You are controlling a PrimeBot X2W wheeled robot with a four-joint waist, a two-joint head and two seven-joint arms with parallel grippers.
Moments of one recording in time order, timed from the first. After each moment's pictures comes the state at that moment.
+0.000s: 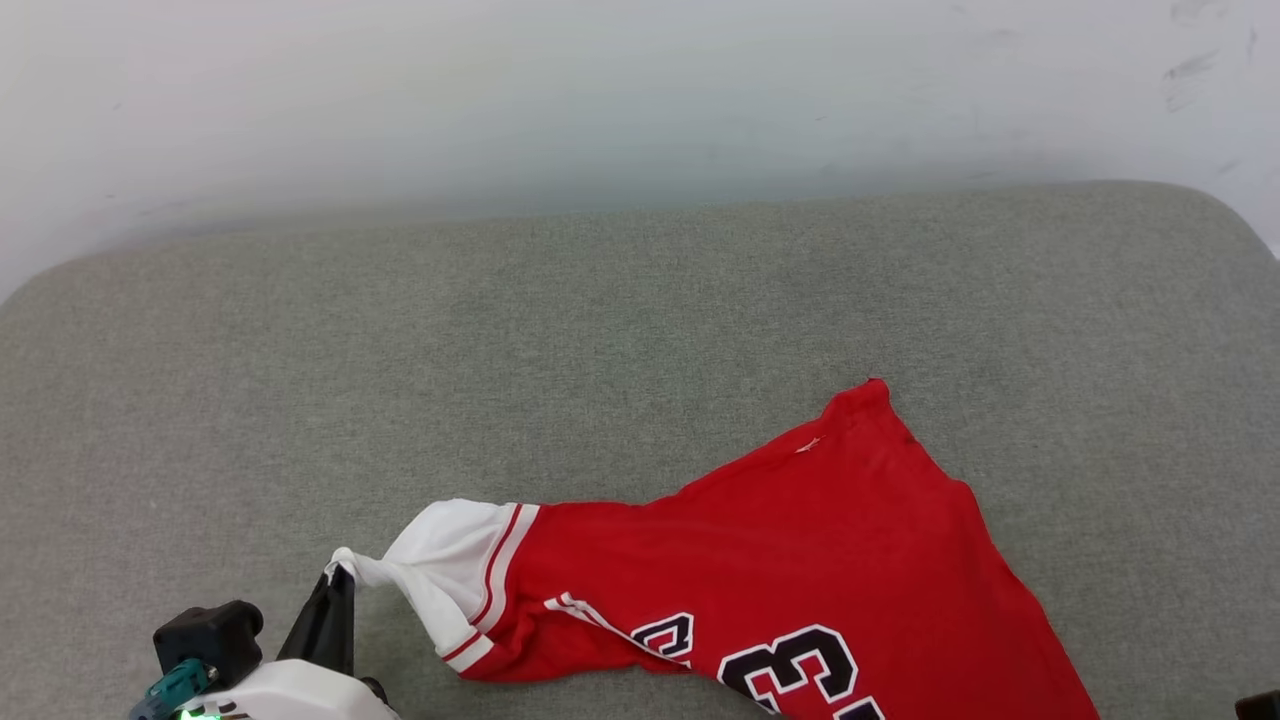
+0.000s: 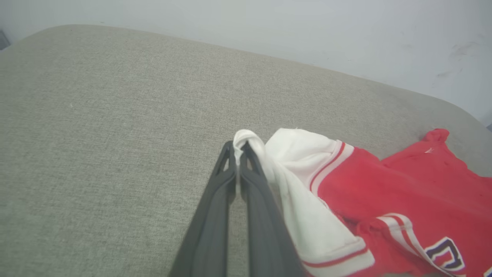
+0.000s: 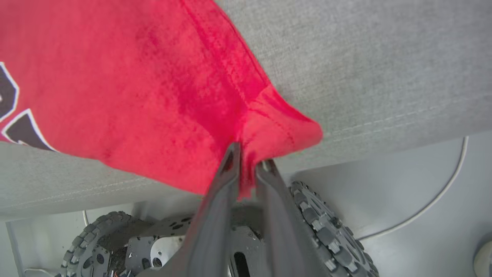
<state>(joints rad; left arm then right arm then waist) 0.08 0.36 -0.25 0.02 -0.63 0.20 -0.10 0.32 -0.05 -0.29 -0.14 0.39 0.13 0.82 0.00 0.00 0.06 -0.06</state>
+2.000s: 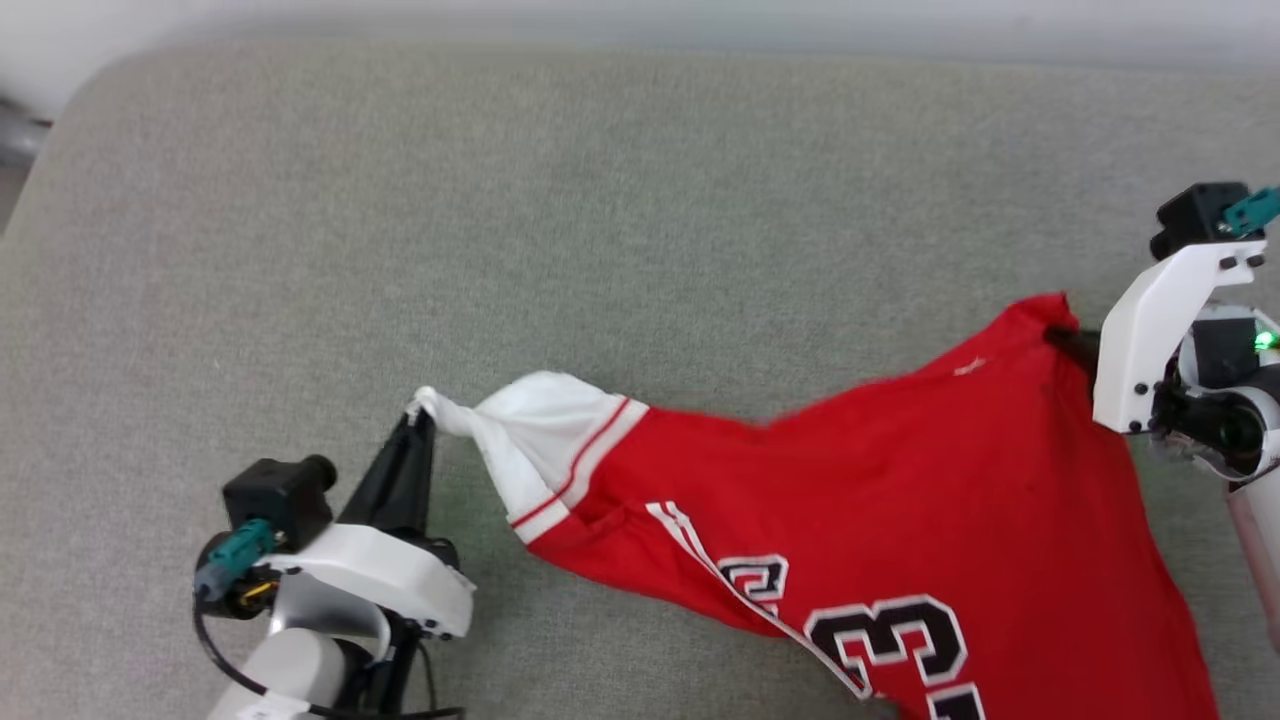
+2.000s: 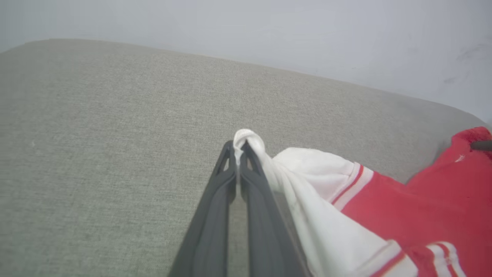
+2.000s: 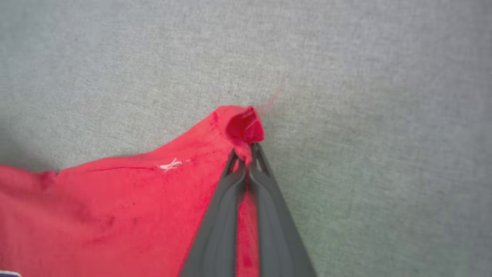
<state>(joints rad) -0.20 0.32 -0.35 0.10 -0.58 0.12 -0.17 -0.68 -0.39 0.21 0.54 0.63 0.13 0.71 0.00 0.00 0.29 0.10</state>
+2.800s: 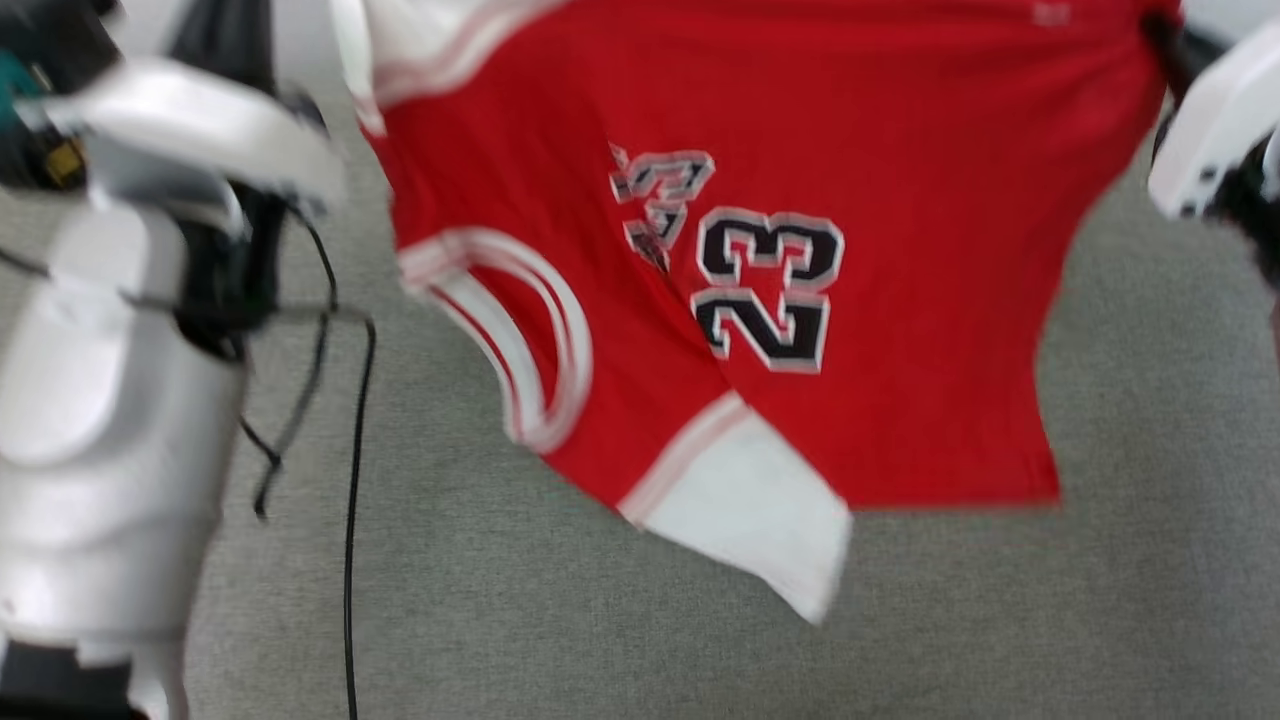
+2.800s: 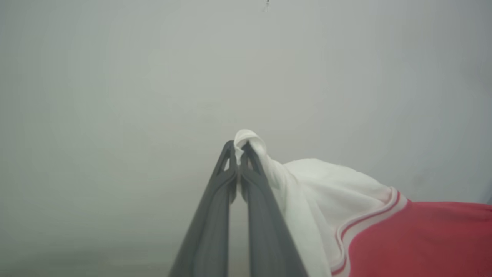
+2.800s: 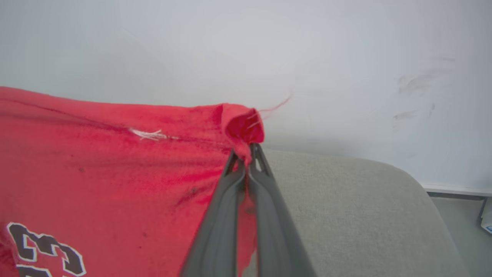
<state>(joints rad) -0.86 0.35 -0.26 0.37 -0.61 0.05 -0.13 -0.93 -0.32 0.07 0.54 0.36 0.13 0.40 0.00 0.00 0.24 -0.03</state>
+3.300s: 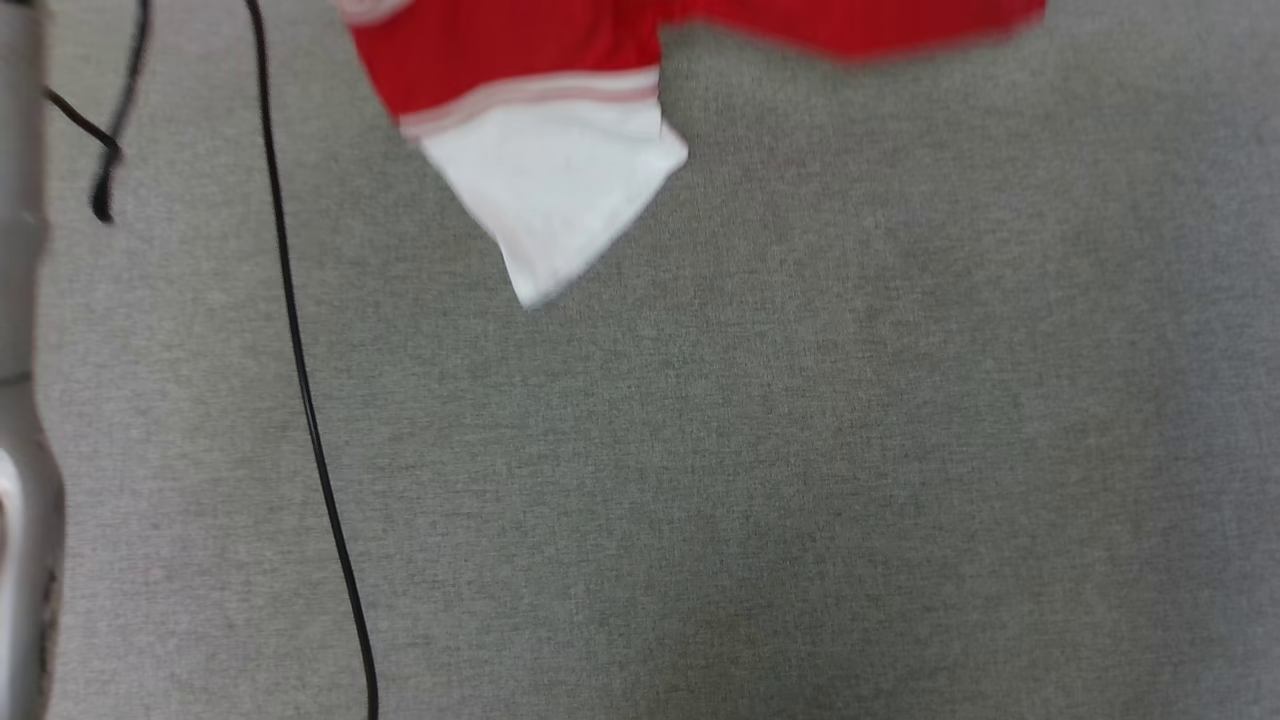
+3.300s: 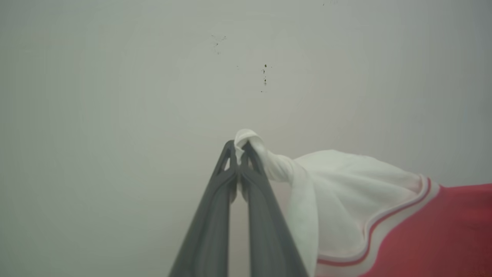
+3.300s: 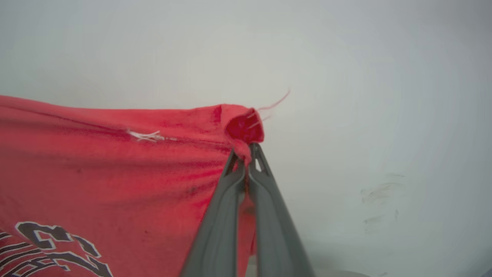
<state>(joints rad) -1.39 0.39 -0.28 0.56 -0.52 0.01 -0.15 -1.32 -0.28 -0.04 0.58 0.21 0.13 0.25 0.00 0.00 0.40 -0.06</state>
